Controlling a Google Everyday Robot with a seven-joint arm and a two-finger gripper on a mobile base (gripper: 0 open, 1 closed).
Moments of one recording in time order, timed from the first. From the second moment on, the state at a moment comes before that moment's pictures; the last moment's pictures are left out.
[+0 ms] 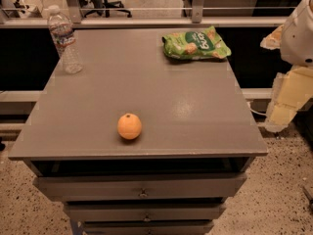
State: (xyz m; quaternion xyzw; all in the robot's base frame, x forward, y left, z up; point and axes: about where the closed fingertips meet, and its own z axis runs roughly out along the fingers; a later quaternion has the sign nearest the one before) arm 0.438 -0.216 0.977 -0.60 0.78 -0.04 0.16
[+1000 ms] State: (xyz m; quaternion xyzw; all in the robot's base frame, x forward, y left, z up) arm 0.465 -0.129 0.904 -0.63 0.74 0.09 0.22
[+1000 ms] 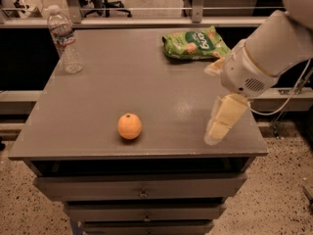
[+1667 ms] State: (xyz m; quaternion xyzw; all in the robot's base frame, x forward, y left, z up) arm 0.477 -0.030 0.856 -0.63 0.70 0.21 0.27
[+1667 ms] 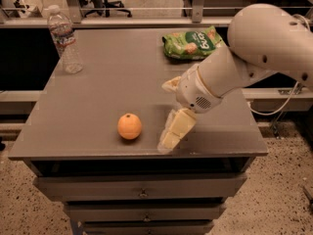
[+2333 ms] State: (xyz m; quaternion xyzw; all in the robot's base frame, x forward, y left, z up) arm 0.478 0.018 0.852 -0.62 0.68 0.25 0.29
